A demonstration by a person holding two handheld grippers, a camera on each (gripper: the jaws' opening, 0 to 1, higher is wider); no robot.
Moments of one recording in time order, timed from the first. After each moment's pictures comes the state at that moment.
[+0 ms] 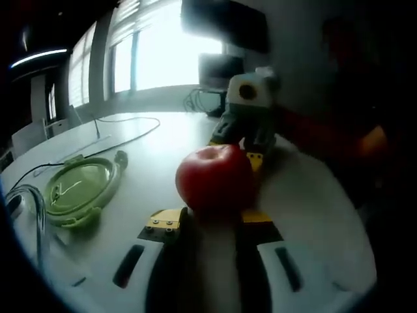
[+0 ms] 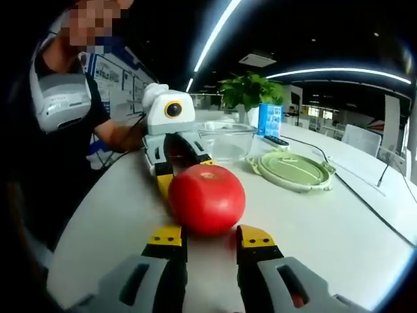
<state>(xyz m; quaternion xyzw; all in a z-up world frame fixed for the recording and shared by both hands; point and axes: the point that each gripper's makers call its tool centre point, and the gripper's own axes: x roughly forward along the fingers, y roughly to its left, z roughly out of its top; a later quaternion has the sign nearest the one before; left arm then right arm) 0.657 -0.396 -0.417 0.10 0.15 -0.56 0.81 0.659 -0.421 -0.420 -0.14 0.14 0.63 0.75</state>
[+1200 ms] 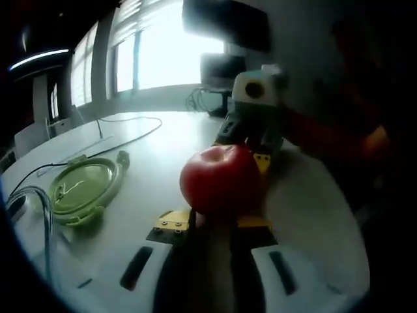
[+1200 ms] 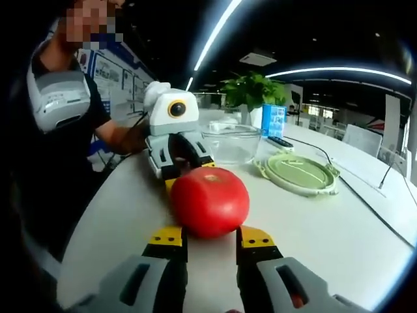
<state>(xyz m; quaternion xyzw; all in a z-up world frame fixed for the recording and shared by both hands) 0.652 -0.394 -0.412 0.11 0.15 -0.55 0.81 0.649 -0.414 -0.413 -0.15 0.15 0.63 0.75</state>
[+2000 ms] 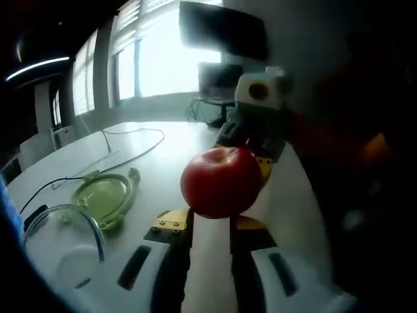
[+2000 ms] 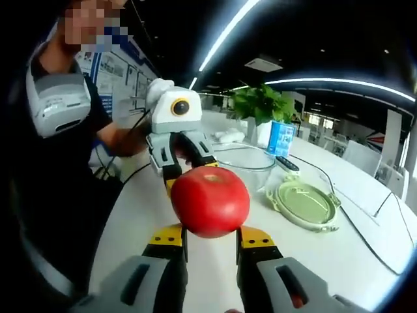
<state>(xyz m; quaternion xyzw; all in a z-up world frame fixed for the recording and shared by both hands) 0.631 -0.361 -0.360 0.11 0.14 -0.55 0.82 0.622 -0.378 -0.362 -0.17 0.12 0.62 0.75</state>
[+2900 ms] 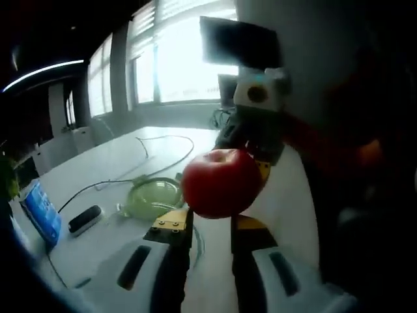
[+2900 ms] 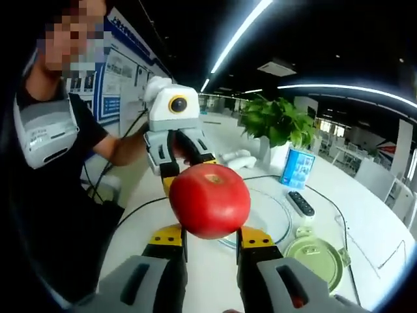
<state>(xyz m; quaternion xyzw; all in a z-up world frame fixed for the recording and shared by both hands) 0.650 -0.261 -0.296 0.12 0.13 -0.50 0.85 0.648 -0.268 -0.301 -0.18 0.10 0.65 0.73</state>
